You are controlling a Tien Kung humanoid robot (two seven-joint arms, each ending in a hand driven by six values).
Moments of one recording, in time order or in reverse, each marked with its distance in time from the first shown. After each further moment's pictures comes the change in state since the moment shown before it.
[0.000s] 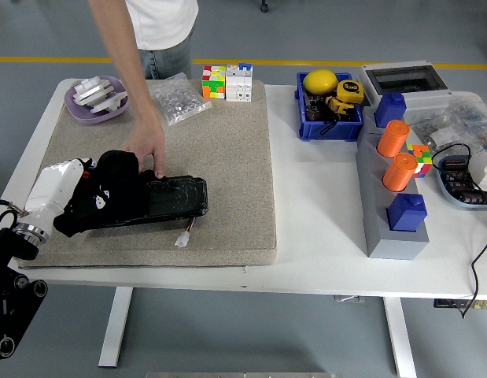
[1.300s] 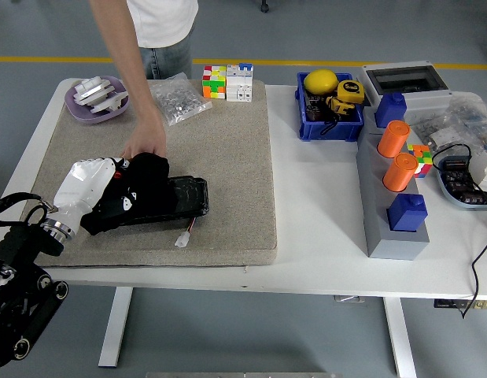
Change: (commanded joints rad) left arm -0.056 0.006 0.194 -0.064 0.039 0.008 0.033; right arm 0.005 -0.001 0.014 0.000 -0.007 0.000 0.001
